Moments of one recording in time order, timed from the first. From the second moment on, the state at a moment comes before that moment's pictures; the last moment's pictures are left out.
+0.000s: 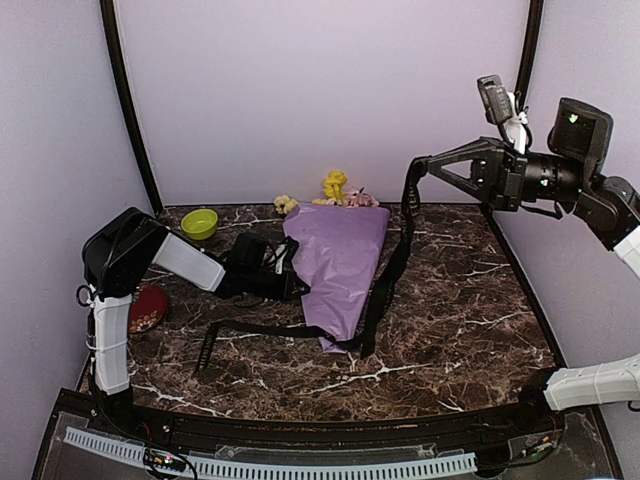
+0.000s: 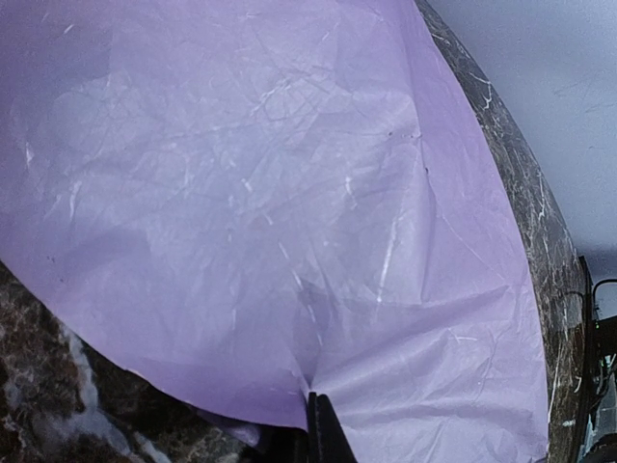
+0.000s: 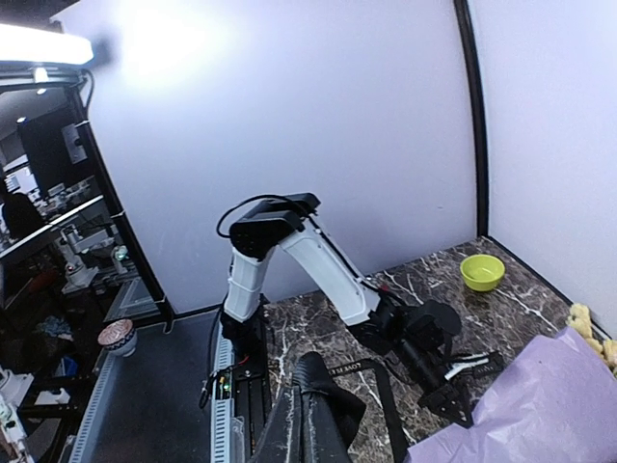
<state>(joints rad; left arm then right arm) -0.59 2.10 1.08 0.35 0.45 -0.38 0.62 1.03 1.36 -0.37 -0.85 0.19</state>
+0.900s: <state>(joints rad) -0.59 2.10 1.09 0.34 0.44 -0.37 0.36 1.42 0.98 -0.62 -0.04 0.30</state>
